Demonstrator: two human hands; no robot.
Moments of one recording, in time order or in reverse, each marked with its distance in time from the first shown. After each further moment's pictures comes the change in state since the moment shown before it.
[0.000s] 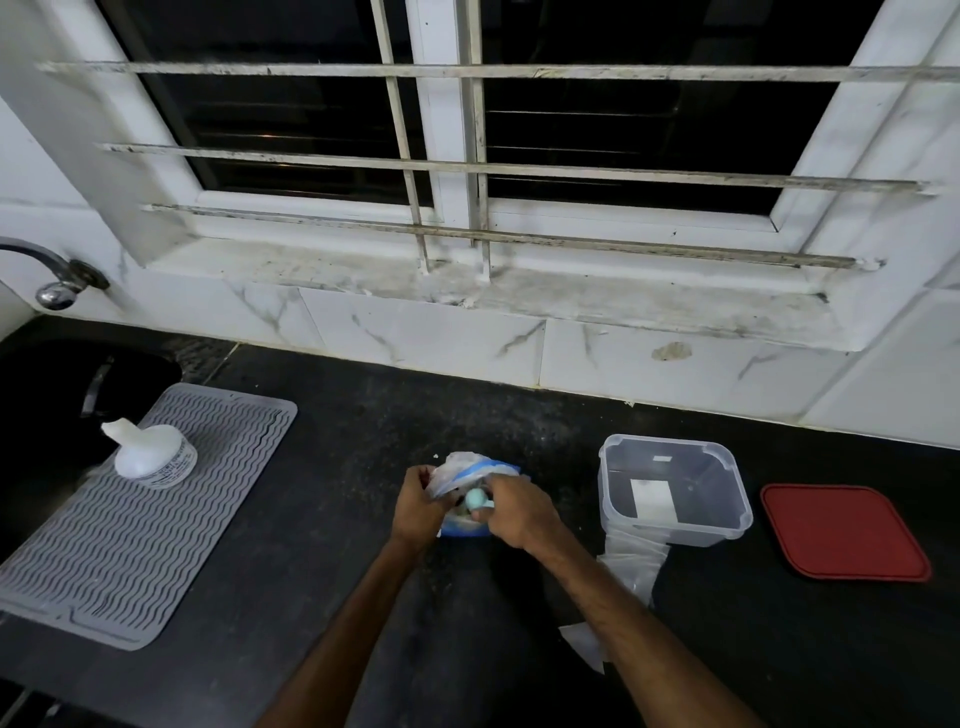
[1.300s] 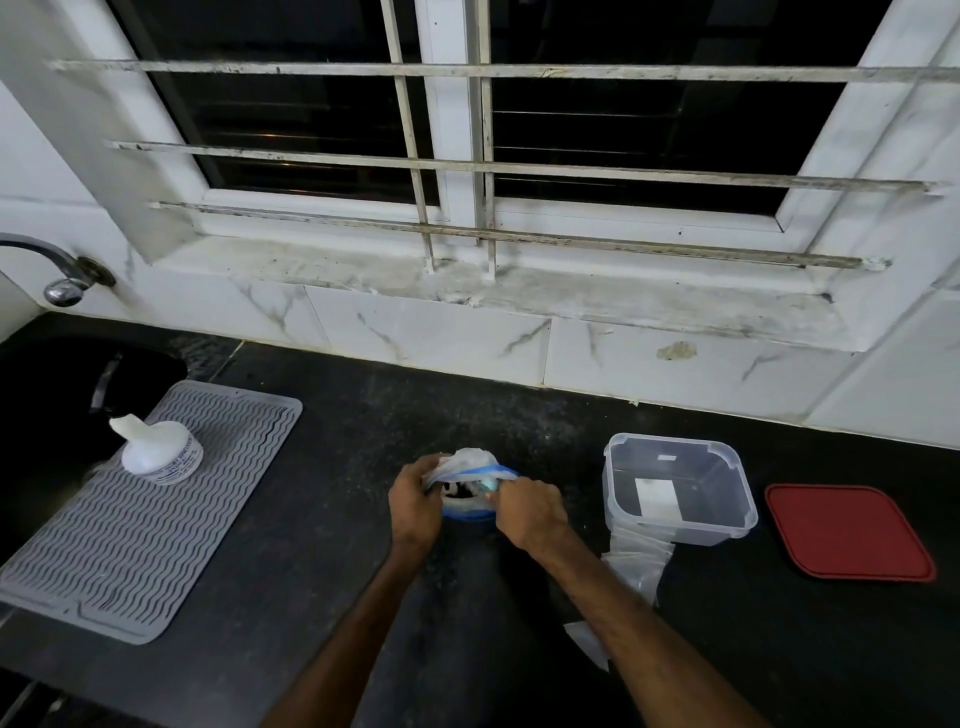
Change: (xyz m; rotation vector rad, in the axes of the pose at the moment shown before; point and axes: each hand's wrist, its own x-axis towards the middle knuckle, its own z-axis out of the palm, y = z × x) left_hand -0.011 0.014 -0.007 0.272 0.185 0.246; right_hand -0.006 -0.006 -0.006 -0.470 -0.003 -0.073
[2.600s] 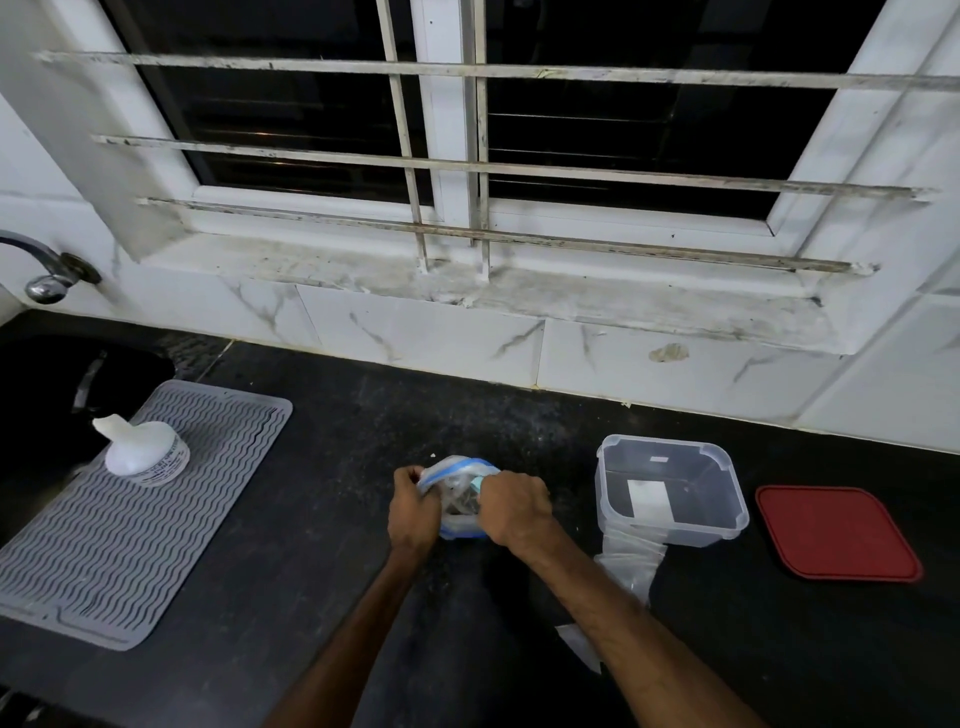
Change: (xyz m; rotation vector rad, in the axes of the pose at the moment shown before) left_hand -0.008 -0.004 0.009 -0.166 -0.048 -0.235; right_hand -0.008 -0.015 -0.023 -0.047 0.030 0.039
